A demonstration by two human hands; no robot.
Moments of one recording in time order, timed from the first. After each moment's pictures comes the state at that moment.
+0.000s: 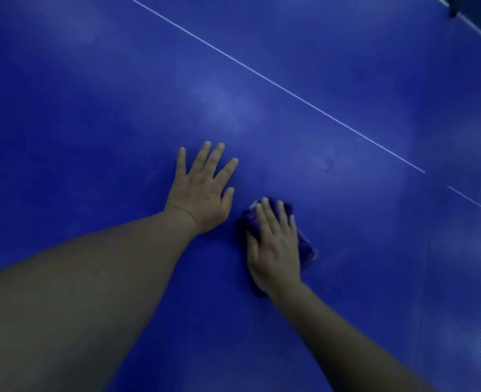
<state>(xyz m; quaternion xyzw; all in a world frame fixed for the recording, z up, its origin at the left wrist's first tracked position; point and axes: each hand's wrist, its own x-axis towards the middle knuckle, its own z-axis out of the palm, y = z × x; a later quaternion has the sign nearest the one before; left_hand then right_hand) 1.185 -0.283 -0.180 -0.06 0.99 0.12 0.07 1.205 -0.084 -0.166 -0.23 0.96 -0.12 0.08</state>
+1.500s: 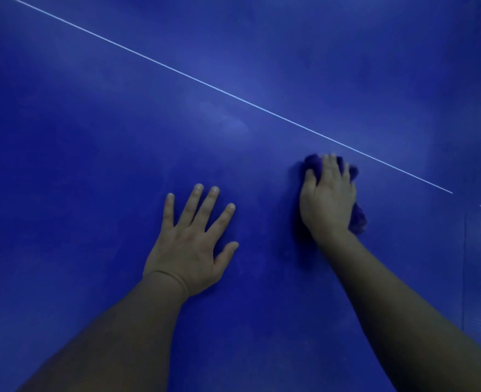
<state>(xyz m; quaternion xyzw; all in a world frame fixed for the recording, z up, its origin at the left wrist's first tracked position) 1.163 -0.285 -0.192 0.00 0.99 0.09 0.06 0.991 -0.084 -0.175 -0.01 0.99 -0.12 0.02</state>
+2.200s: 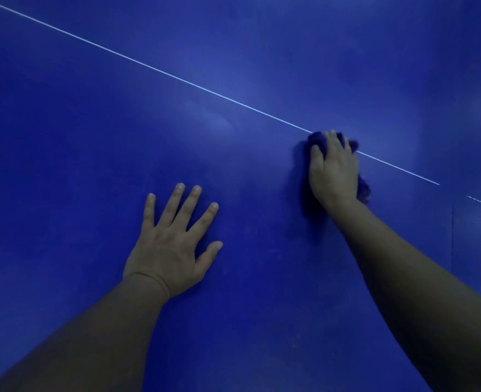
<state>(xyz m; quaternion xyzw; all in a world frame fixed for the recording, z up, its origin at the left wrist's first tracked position) 1.165 -0.281 -0.191 0.00 0.99 0.09 0.06 0.935 -0.048 -0.170 -0.05 0.99 -0.14 0.03</state>
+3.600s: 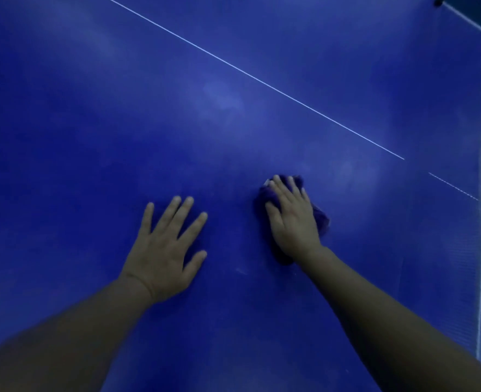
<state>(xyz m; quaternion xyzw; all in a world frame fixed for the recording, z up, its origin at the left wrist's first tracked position) 1.308 -0.209 -0.177 -0.02 0.99 0.12 0.06 1.130 0.013 -0.159 -0.26 0.95 -0.15 0.12</state>
